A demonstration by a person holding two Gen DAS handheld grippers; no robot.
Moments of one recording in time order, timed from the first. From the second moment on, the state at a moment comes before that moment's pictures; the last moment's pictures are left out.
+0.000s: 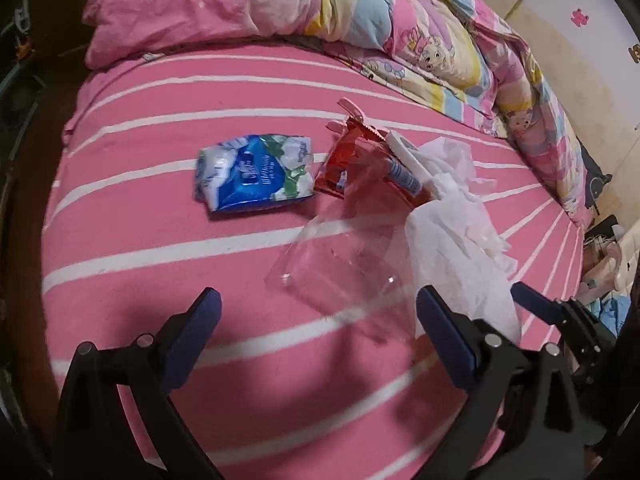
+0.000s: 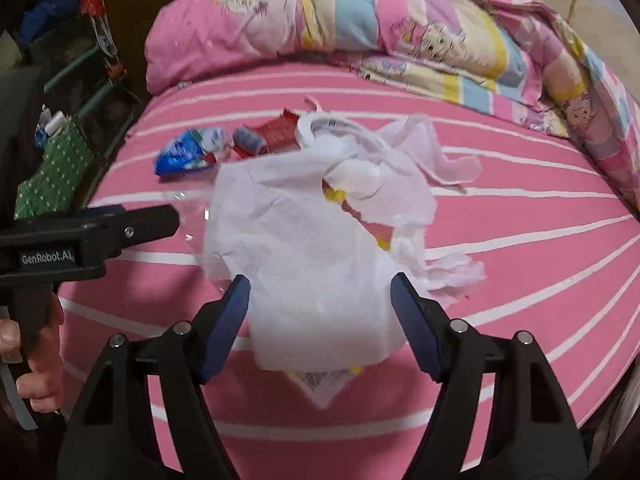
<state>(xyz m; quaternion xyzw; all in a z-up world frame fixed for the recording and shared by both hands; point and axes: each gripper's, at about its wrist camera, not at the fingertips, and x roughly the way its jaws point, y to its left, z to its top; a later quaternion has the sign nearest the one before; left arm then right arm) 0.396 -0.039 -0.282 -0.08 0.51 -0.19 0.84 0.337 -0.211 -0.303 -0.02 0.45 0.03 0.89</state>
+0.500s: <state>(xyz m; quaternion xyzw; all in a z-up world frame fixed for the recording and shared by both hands) 0.407 -0.062 -0.299 -0.11 0.52 -0.24 0.81 0.325 -0.237 -0.302 0.04 0.43 0.05 0.90</state>
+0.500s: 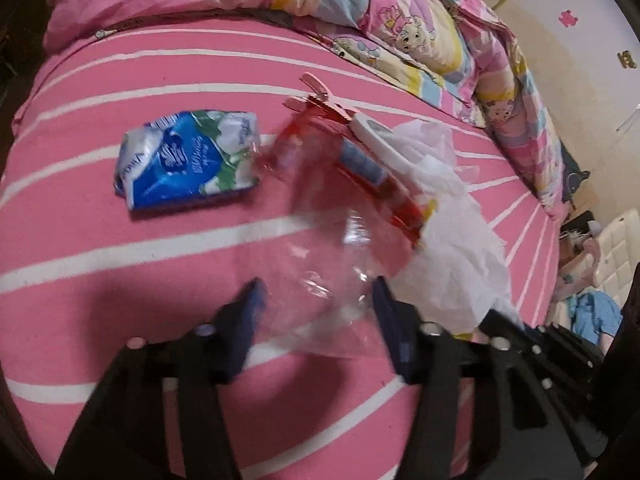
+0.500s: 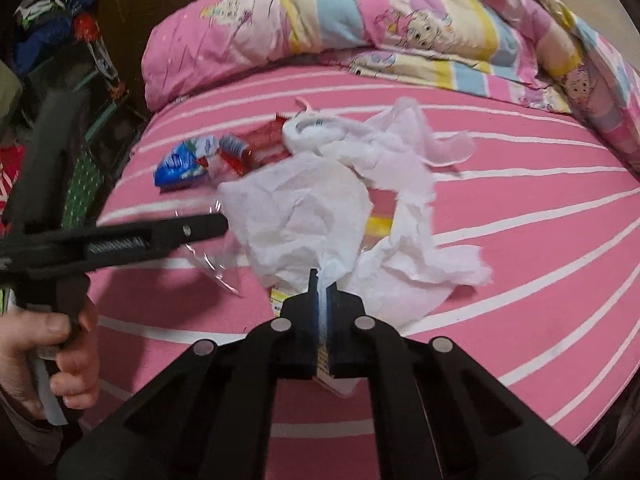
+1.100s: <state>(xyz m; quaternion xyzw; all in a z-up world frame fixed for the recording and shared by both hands) 0.335 -0.028 -0.235 -0.14 0.50 -0.26 0.81 0.252 -0.272 -0.231 0.08 0.37 0.05 0.92</state>
